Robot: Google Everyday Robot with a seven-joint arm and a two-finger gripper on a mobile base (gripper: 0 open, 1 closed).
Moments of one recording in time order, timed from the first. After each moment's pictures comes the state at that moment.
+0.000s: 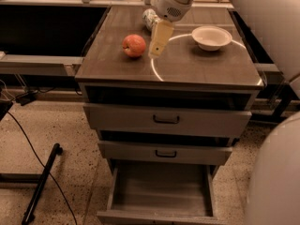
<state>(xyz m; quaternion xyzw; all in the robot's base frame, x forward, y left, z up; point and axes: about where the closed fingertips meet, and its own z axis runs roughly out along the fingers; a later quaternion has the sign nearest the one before) 0.696 -0.023 0.947 -0.68 0.67 0.00 0.30</state>
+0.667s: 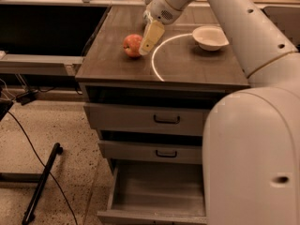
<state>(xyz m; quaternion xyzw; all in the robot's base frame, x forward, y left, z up) 0.758 -0.004 0.916 -0.64 0.68 0.09 0.33</state>
